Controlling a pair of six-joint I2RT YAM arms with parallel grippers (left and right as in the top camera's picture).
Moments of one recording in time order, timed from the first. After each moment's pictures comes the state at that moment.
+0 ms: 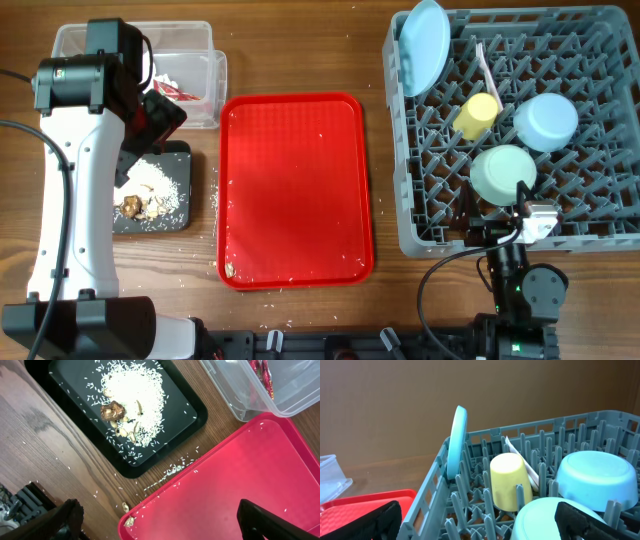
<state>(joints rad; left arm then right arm) 0.03 1.62 1.73 -1.53 -0.20 -0.86 -0.11 0.02 0.01 0.01 -0.15 0.17</state>
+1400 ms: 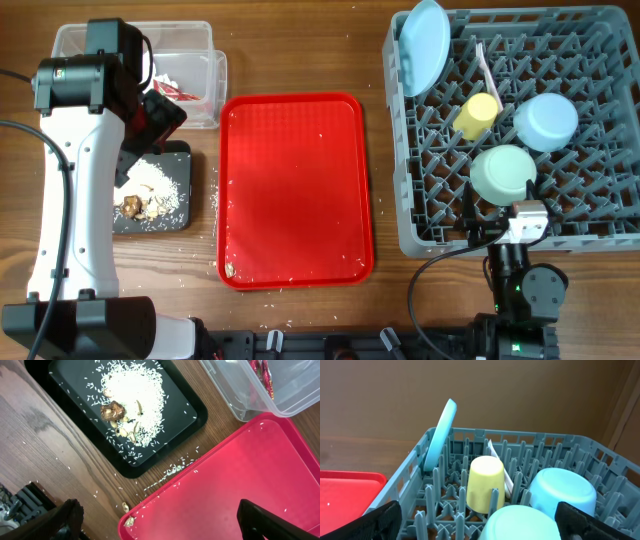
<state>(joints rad) 0.03 1.62 1.73 -1.53 -0.20 -0.86 -0.11 0.02 0.01 0.00 -0.10 -0.08</state>
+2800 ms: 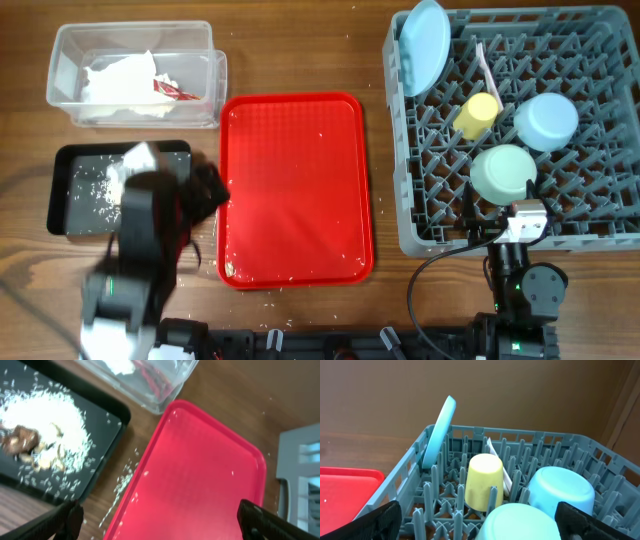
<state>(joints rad) -0.16 0.73 0.75 -0.75 -0.16 -0.69 -0.11 0.03 0.01 0.00 -0.10 -0.09</state>
